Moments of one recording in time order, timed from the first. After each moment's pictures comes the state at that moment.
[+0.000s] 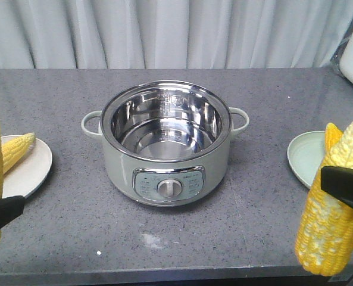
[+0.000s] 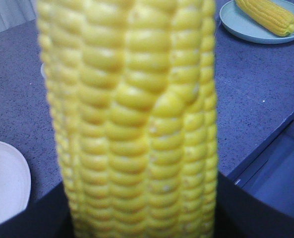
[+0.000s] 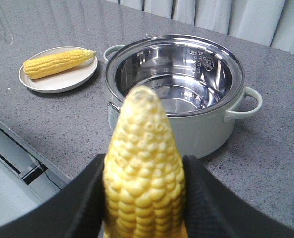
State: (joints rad) left arm -0.39 0.65 -0.76 -0.30 0.74 0.35; right arm 0.18 0.66 -0.93 0.62 0.93 -0.56
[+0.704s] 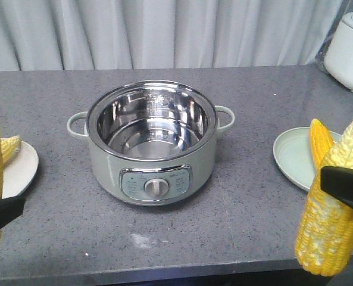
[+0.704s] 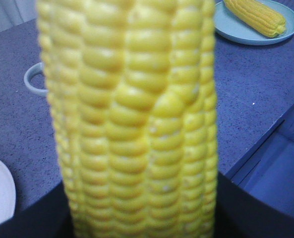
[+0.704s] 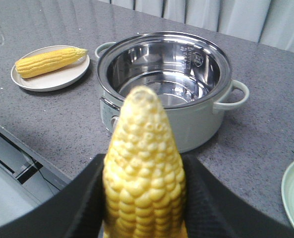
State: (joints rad) left arm -0.39 0.65 -0.76 -0.30 0.74 0.35; right arm 0.18 0.66 -0.93 0.62 0.93 -0.56
